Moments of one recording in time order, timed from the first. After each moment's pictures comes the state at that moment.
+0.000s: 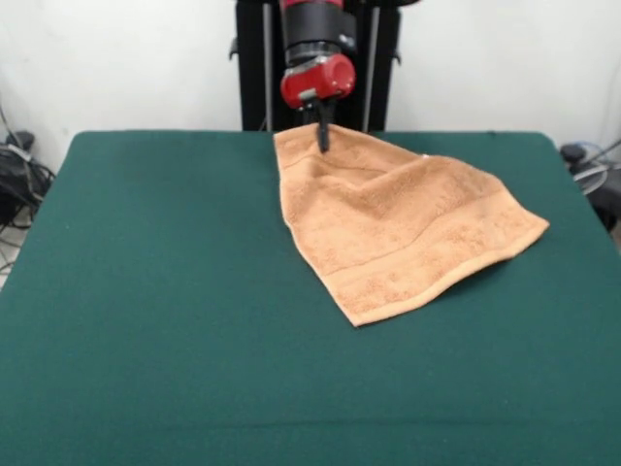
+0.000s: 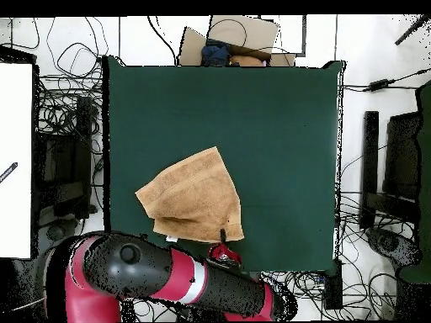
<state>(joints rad) 0.18 0.20 -0.76 2.03 -0.38 -1.50 3.41</state>
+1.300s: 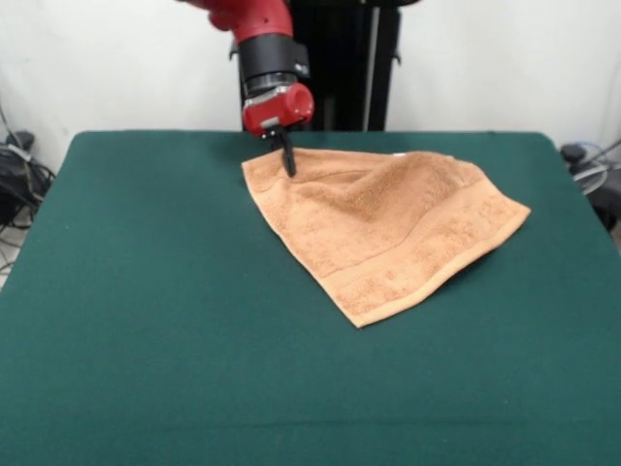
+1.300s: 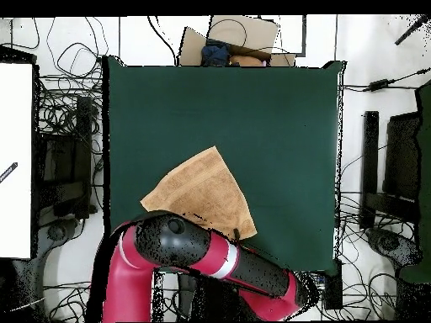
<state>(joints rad) 0.04 0.42 -0.84 1.84 -0.42 -1.65 3.30</state>
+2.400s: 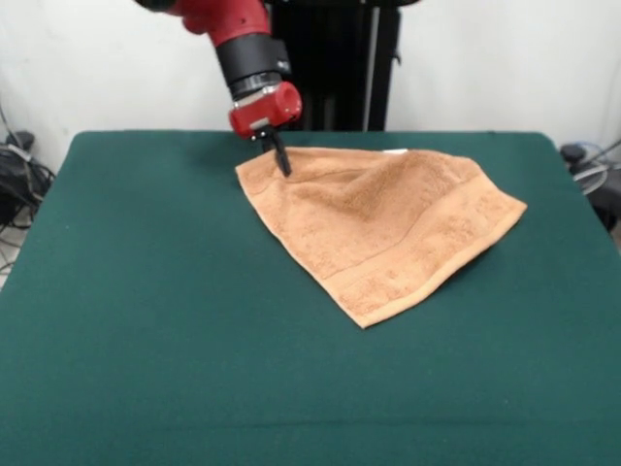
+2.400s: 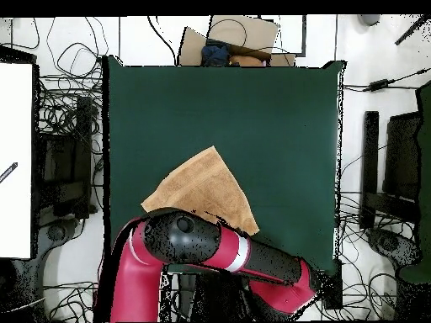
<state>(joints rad) -0.02 0.41 -0.89 1.73 -0.59 -1.65 3.27</state>
